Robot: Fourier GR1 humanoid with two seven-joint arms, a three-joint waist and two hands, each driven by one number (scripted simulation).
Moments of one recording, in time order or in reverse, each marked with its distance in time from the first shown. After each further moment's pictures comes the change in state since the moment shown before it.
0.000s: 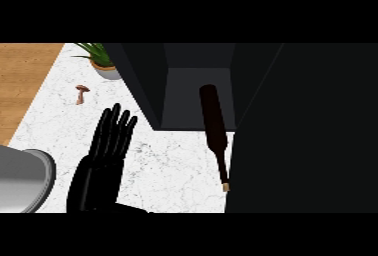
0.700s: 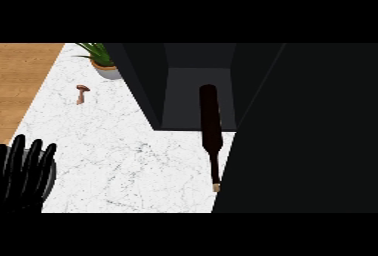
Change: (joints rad) left arm 0.427 0.227 0.266 -0.261 0.091 -0.146 -0.098; right arm 0.076 0.035 0.330 -0.054 -0.038 0.039 0.151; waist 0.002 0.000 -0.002
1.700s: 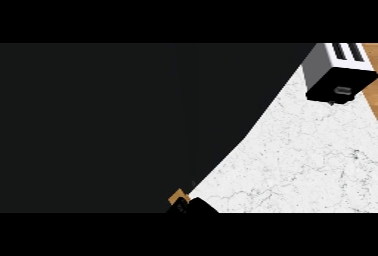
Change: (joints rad) left arm 0.306 0.111 0.446 0.009 0.215 -0.419 -0.005; right arm -0.608 0.079 0.409 0.254 0.324 -0.562 0.164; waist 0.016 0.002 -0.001
